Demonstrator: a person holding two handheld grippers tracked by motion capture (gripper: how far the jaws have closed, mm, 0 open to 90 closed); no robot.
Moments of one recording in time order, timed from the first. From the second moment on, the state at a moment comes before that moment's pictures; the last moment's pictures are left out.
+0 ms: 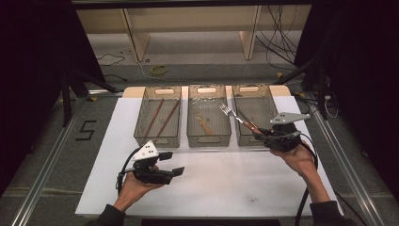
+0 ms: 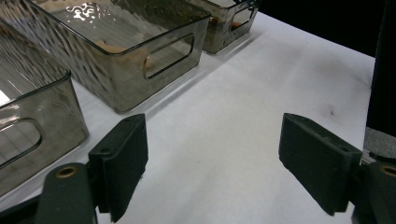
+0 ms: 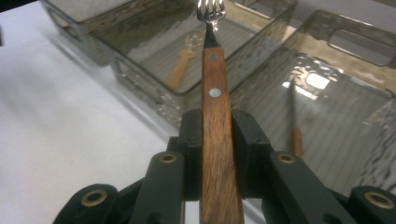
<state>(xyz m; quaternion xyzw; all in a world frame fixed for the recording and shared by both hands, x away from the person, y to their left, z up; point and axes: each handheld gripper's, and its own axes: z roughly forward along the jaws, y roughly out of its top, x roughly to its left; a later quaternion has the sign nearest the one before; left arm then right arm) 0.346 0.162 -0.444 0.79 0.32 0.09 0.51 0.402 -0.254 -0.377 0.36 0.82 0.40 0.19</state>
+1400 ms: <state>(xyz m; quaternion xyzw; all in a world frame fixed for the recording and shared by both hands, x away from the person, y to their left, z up) 0.341 0.182 -0.458 0.79 0.33 0.09 0.52 0.493 -0.269 -0.397 0.48 0.78 0.32 0.22</state>
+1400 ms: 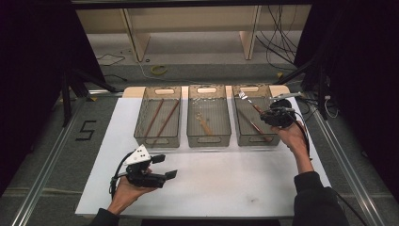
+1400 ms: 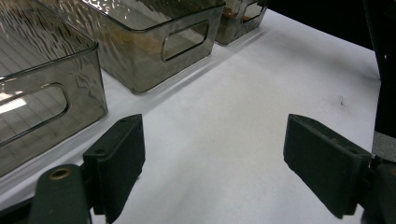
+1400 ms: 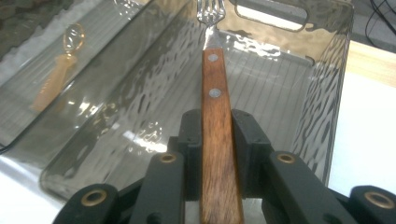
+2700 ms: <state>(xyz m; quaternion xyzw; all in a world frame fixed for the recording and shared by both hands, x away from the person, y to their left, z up) 0.343 0.182 -0.460 0.79 0.33 0.09 0.52 0.499 -0.258 -0.394 0.50 0.78 0.34 0.19</state>
